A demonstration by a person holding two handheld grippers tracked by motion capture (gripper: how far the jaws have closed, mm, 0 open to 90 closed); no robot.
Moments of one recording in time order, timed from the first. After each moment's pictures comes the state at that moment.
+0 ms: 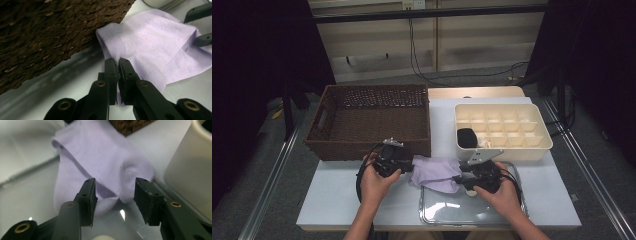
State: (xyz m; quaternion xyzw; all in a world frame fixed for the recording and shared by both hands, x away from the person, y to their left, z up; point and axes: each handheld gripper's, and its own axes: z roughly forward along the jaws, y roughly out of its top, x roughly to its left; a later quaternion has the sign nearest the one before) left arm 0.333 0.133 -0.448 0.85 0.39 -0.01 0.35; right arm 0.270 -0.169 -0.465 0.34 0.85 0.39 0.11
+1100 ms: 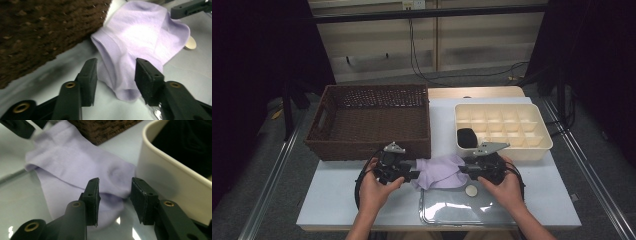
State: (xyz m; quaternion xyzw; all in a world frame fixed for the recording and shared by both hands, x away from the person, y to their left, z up) left arm 0.312 0.129 -0.444 0.86 0.36 0.00 0.37; right arm 0.286 -0.183 -0.458 0.36 0.83 0.40 0.14
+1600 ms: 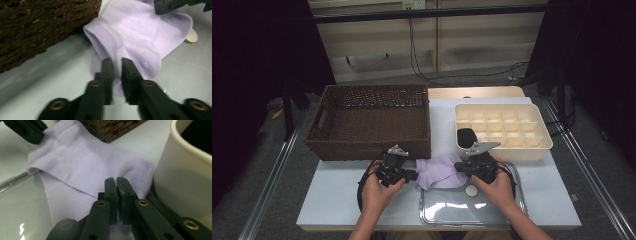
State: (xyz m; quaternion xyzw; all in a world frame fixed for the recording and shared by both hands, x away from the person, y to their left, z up) left arm 0.308 0.124 -0.447 0.86 0.37 -0.01 0.35; right arm 0.296 -0.170 -0.470 0.36 0.84 0.40 0.11
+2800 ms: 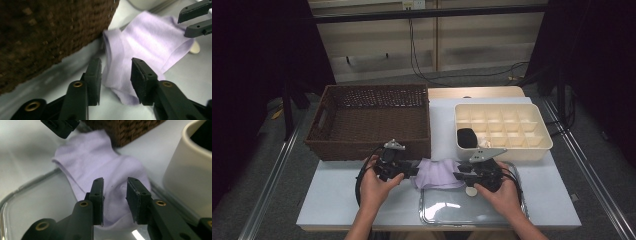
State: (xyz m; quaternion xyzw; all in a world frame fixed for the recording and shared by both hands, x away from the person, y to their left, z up) left arm 0.321 0.129 -0.446 0.86 0.37 0.00 0.36; right arm 0.268 -0.169 -0.457 0.35 0.83 0.41 0.10
